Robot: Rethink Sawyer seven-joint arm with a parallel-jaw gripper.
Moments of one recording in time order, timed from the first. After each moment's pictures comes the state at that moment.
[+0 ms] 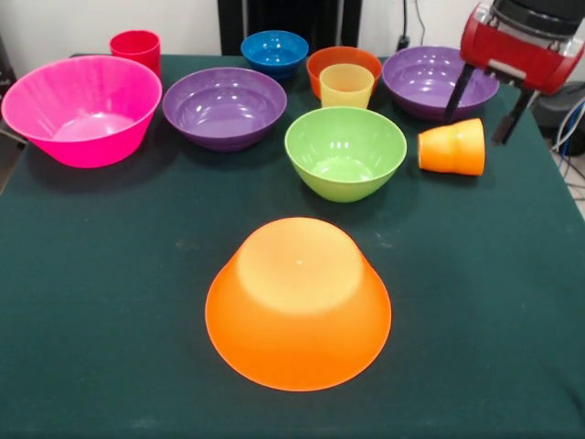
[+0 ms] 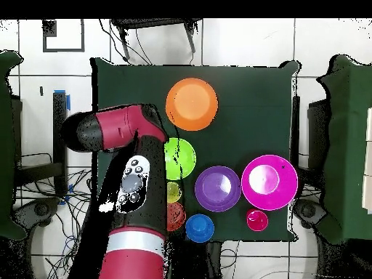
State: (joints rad) arm 0.17 -0.55 -0.14 1.34 -0.10 0.74 2.50
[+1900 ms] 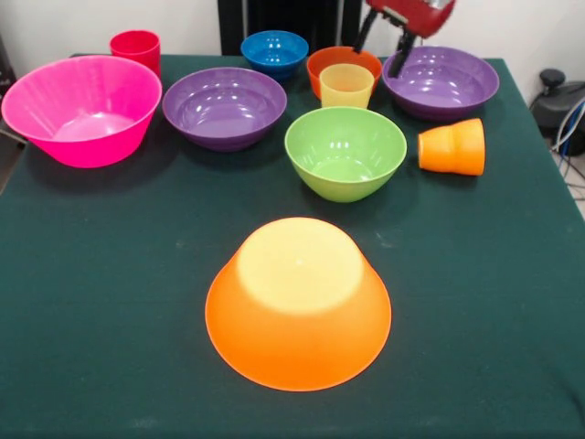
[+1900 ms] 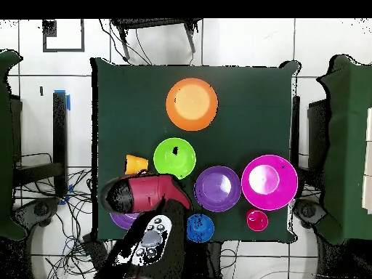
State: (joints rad) arm 0.19 -0.64 -0.27 1.81 -0.11 0.45 2.51
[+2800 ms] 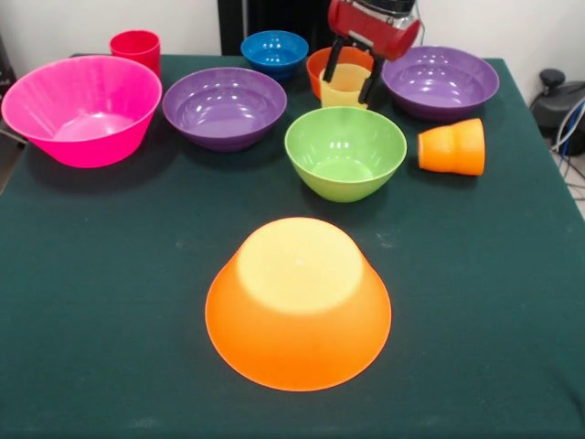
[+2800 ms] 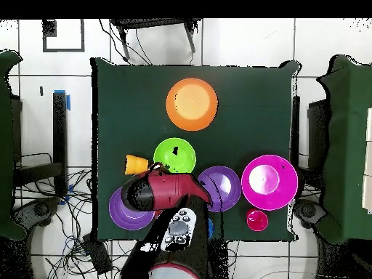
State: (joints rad) arm 0.08 -0.62 -0.23 1.82 -0.16 0.29 2.51
